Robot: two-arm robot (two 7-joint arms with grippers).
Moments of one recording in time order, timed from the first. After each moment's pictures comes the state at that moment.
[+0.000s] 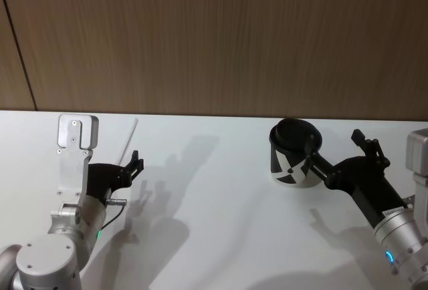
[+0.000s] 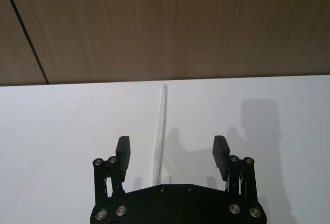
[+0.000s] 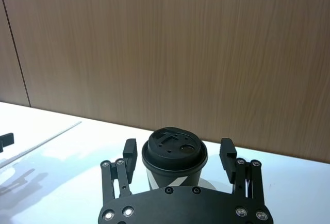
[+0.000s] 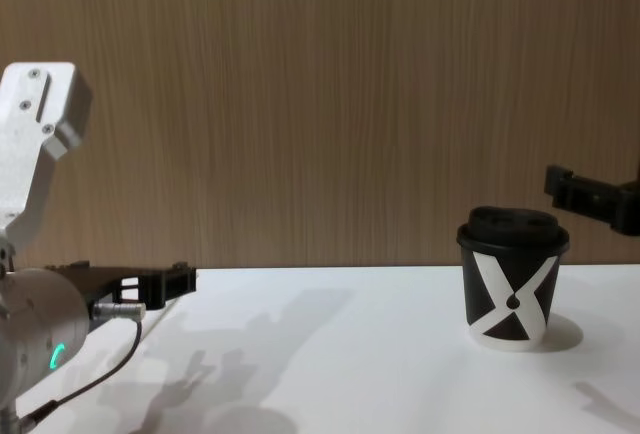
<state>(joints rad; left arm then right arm) -0.13 0.14 0.26 -1.60 -0.21 0.27 0.23 -0.01 0.34 -0.23 -1.77 0.29 0.03 0.07</state>
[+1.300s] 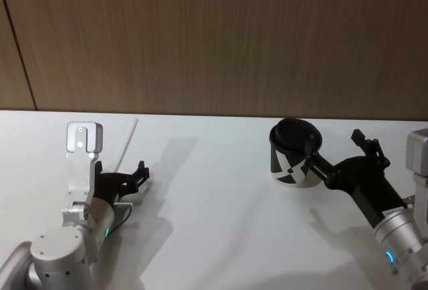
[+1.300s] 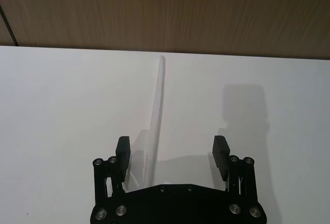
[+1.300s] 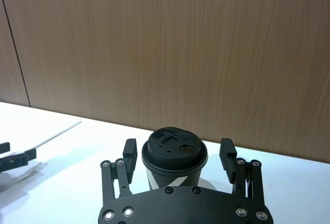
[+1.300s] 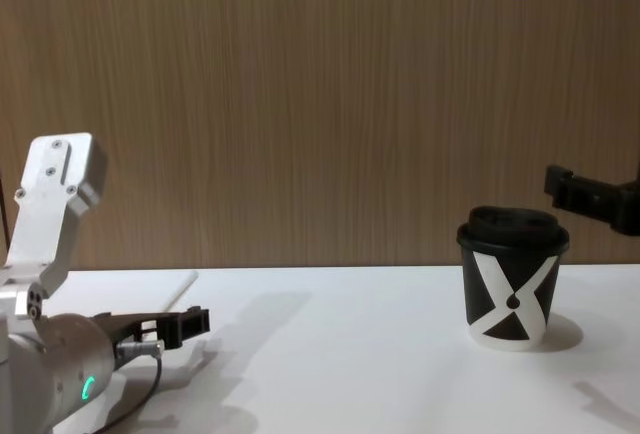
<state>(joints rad) -0.22 0.08 0.22 -1.37 -0.25 0.24 0.16 -0.01 0.34 -0.23 -1.77 0.29 0.03 0.07</state>
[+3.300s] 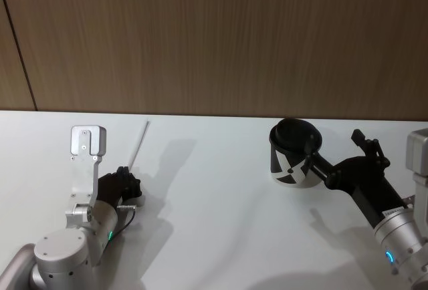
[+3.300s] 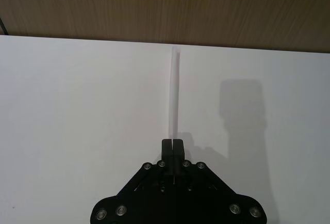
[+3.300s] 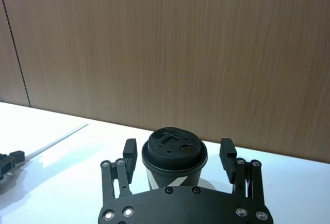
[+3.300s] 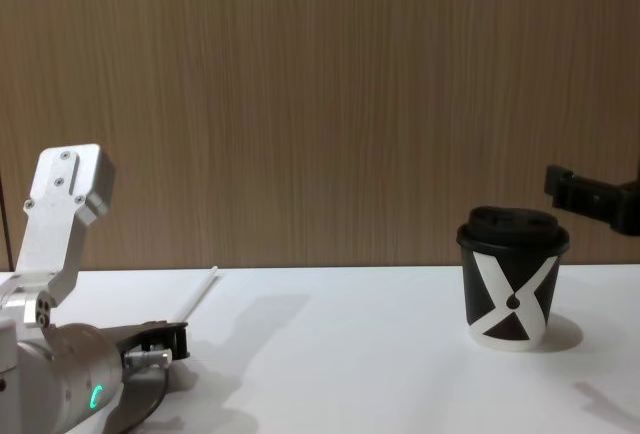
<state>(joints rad) -0.22 0.05 0.20 -1.36 -0.24 0.26 0.14 -0.01 0.34 -0.23 -1.77 0.29 0.03 0.07</state>
